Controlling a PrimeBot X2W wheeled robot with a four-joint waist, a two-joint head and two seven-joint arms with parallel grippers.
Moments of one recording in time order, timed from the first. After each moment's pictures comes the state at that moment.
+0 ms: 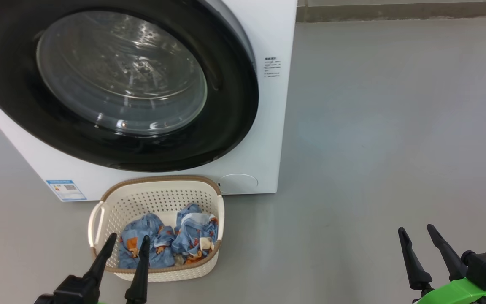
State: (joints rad) left arm 0.02 0.04 -0.07 0.13 -0.16 -0.06 -0.26; right arm -0.02 -0.19 -0.02 0.29 0.32 0.13 -0.25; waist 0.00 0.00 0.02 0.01
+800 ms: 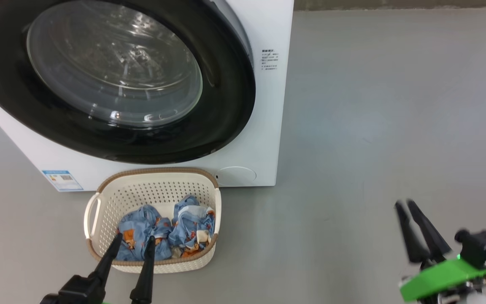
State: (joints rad) left arm 0.02 0.04 -0.09 0.13 -0.17 -0.06 -0.26; right arm -0.07 -0.19 0.03 0.23 0.37 0.13 -0.25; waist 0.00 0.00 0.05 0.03
